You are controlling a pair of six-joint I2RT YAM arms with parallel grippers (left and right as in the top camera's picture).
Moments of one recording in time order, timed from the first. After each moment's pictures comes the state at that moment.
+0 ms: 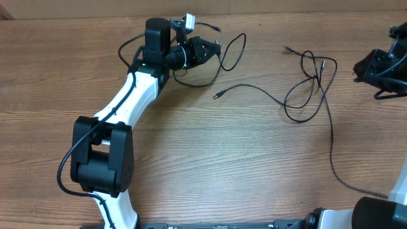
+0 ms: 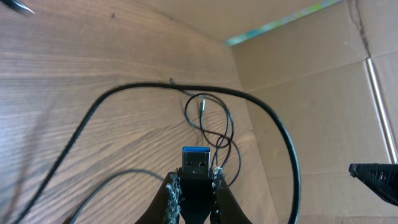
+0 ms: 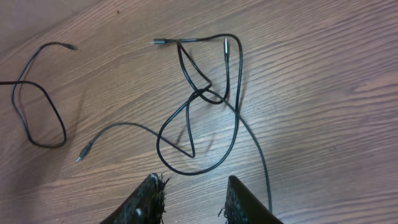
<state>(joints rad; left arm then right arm) -0.24 1.97 1.43 0.04 0.81 -0.73 -0.35 1.56 1.77 -1.26 -0.25 0.07</state>
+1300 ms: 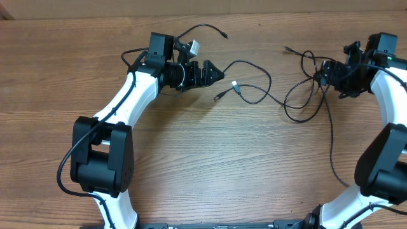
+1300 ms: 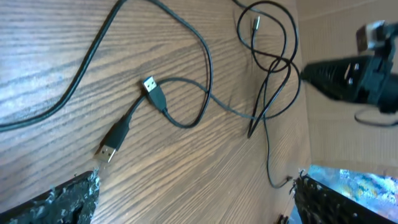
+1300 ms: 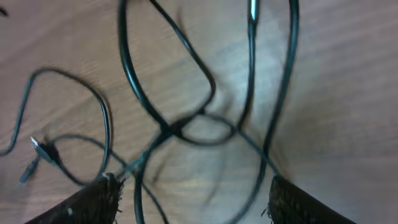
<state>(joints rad) -0.24 1.97 1.43 -0.42 0.81 -0.39 -0.30 1.89 1.48 -0.81 -0.34 0.05</state>
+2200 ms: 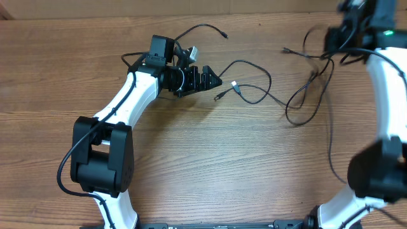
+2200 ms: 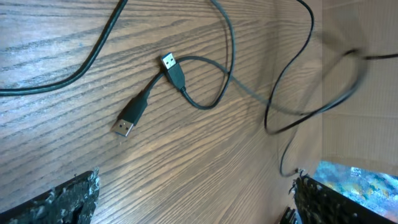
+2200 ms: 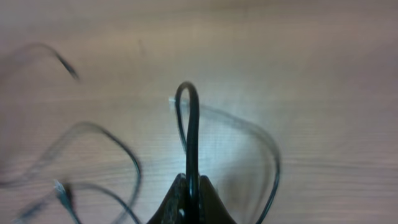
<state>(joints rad) -0.24 1.97 1.43 -0.52 0.77 -0.36 -0.18 1.84 1.86 -0.86 -0.21 -0.08</state>
